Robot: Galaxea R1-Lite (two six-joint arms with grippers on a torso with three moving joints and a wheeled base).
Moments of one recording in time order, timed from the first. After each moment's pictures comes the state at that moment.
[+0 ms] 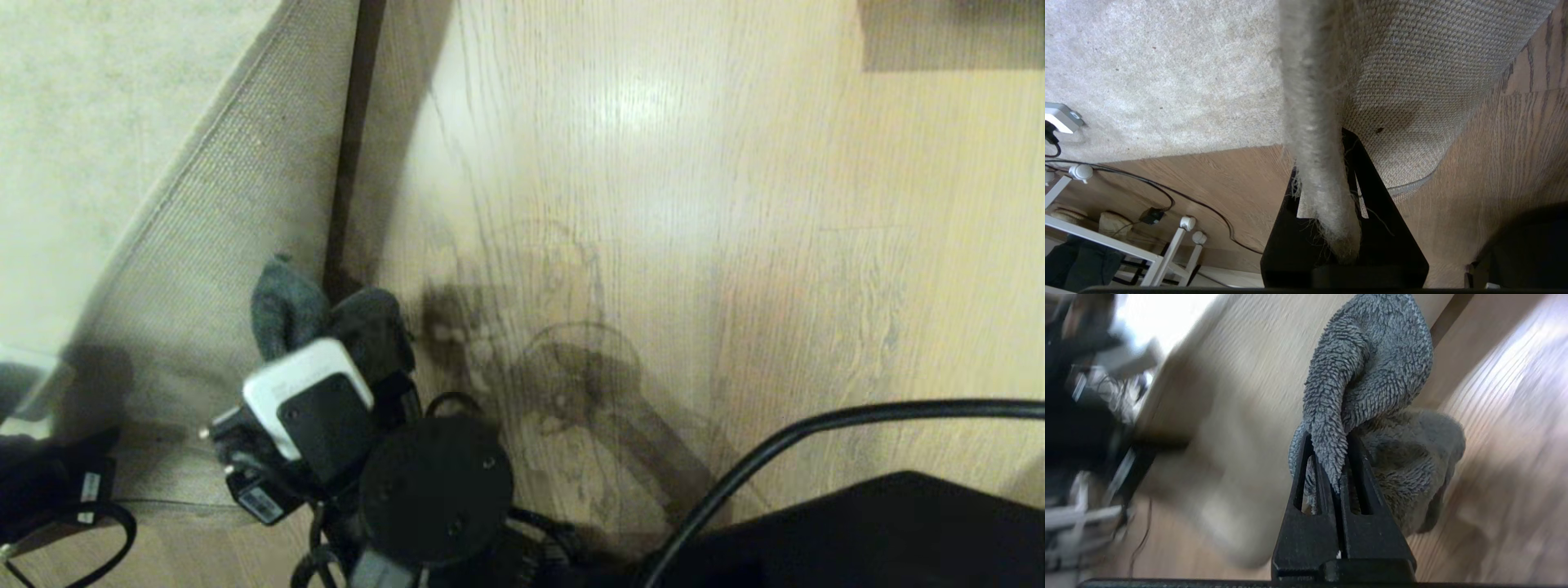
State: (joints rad) left arm 0.40 1.24 -0.28 -0.51 -0.11 0.44; right arm 1.28 2.31 -1.38 -1.23 -0.42 -0.23
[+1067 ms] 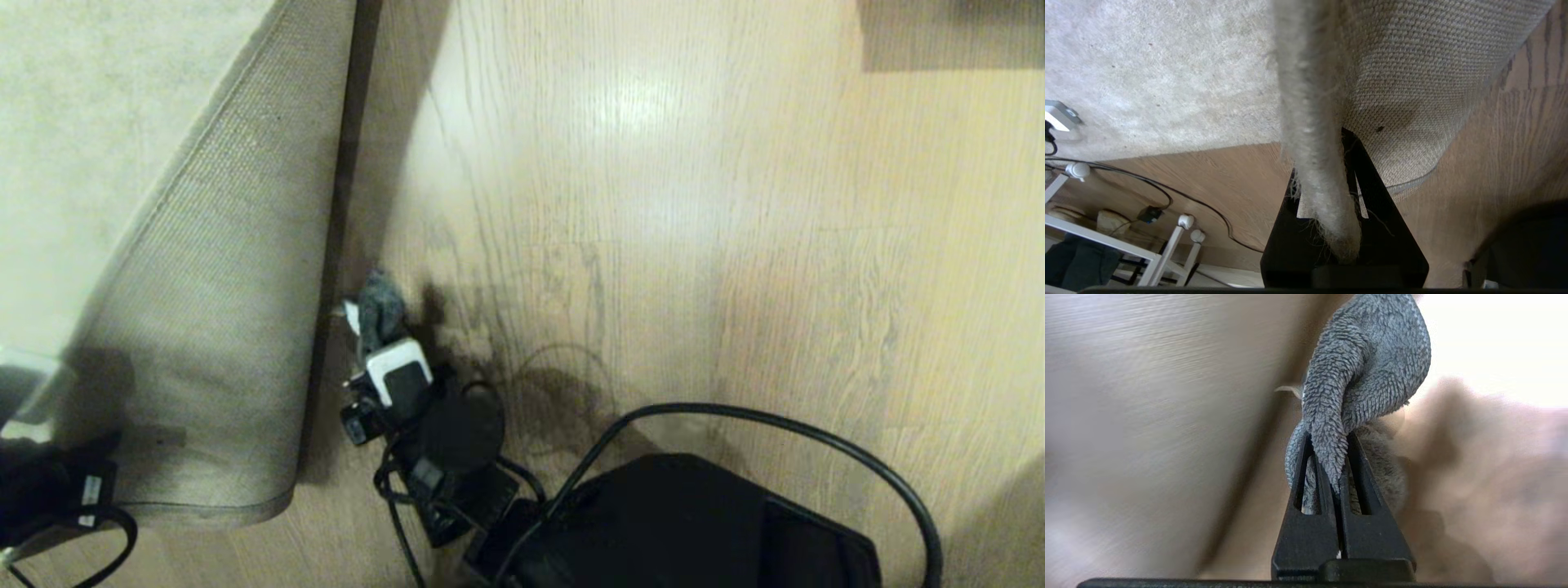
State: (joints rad) left arm 0.40 1.24 -0.28 -0.51 -0.11 0.44; right arm 1.09 2.65 -1.72 -1.28 -0.41 -0.20
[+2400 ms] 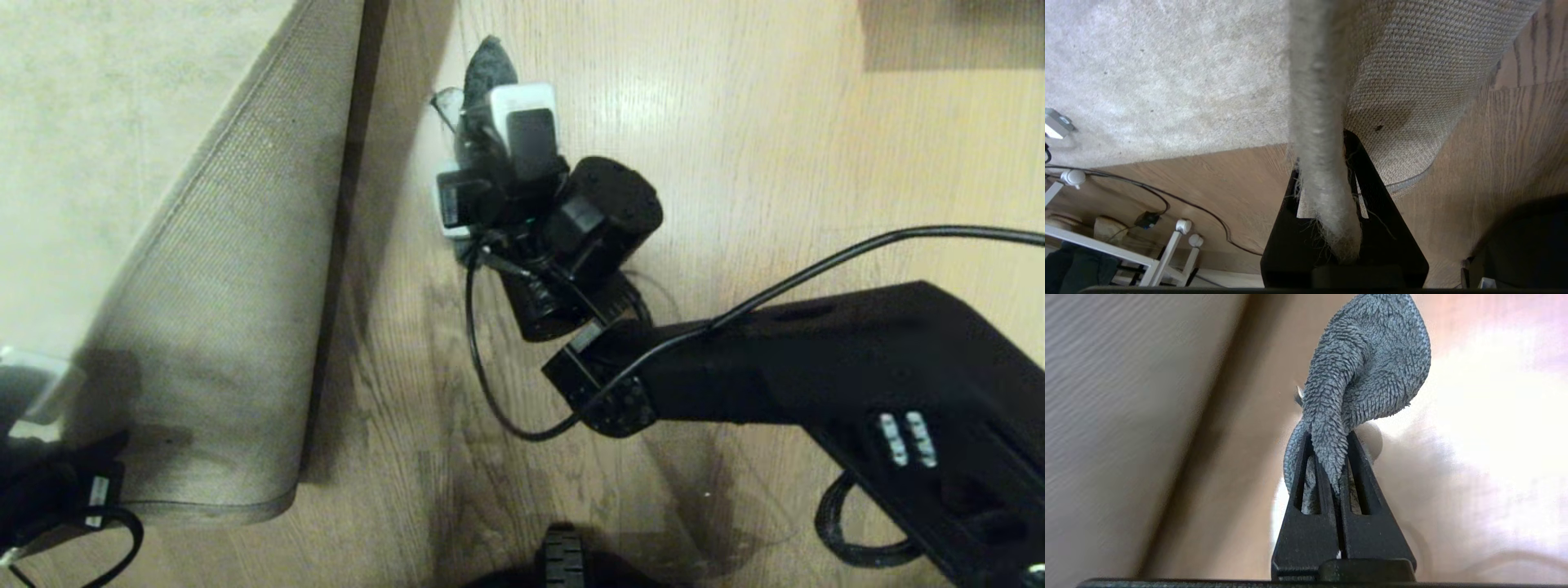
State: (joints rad) left arm 0.37 1.24 -0.27 -0.51 -0.11 0.44; right arm 0.91 2.29 -1.76 -1.17 -0.40 -0.34
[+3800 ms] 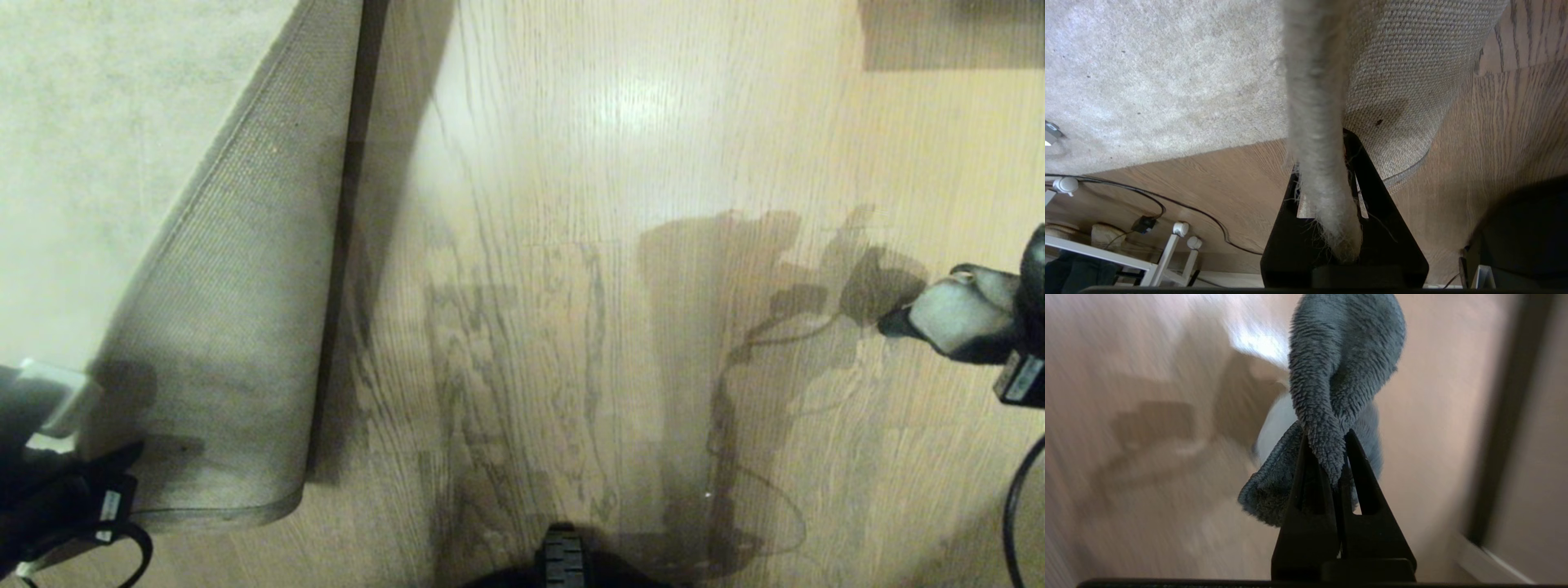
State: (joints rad) left arm 0.34 1.24 -0.24 -0.51 -0.11 0.46; right arm -0.02 1.31 -0.13 -1.29 -0.40 -0.19
